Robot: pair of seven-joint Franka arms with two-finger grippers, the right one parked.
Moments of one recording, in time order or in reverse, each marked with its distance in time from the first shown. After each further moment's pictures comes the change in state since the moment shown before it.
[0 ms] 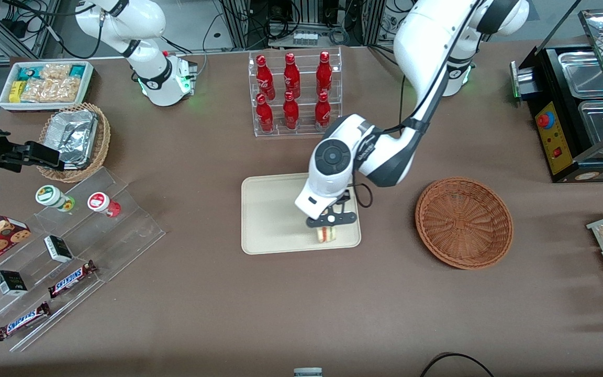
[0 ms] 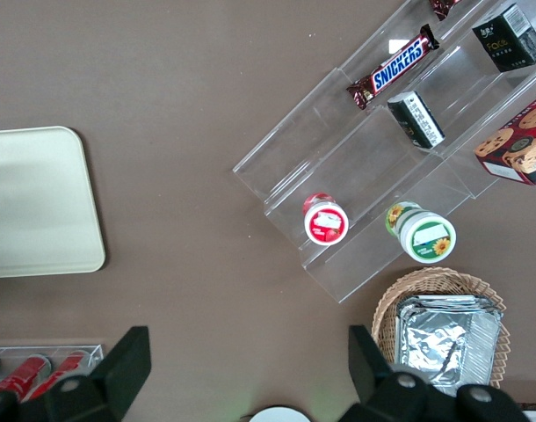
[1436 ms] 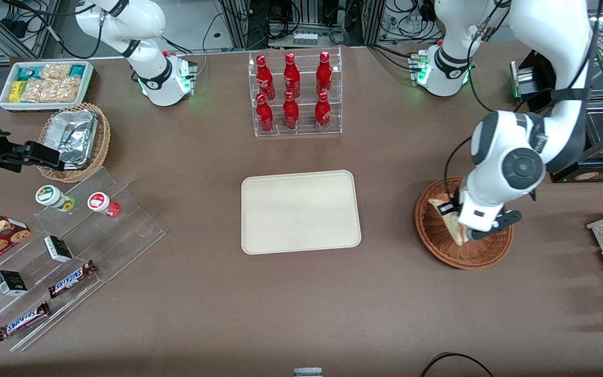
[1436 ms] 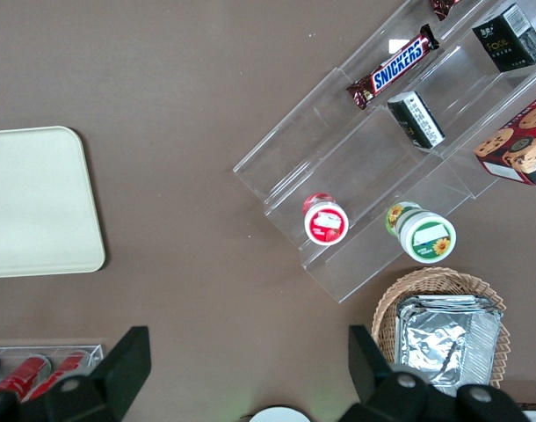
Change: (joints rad) arm 0.446 -0.408 0.016 -0.481 0.066 -0.030 0.150
